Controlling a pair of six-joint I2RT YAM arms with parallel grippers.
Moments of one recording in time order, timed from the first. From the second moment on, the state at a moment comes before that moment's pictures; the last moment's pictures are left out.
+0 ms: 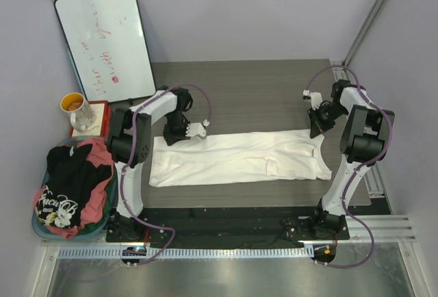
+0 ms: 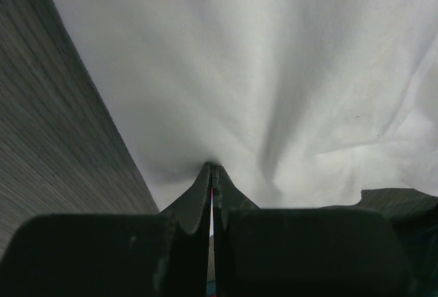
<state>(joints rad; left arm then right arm) -0.34 2.11 1.57 -1.19 0.08 1.29 -0.25 2.03 1.50 -0.99 -0.43 -0.76</state>
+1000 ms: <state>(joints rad) -0.34 2.01 1.49 -1.16 0.04 1.20 -0.17 2.13 1.61 -0.72 -0.25 -0.75</state>
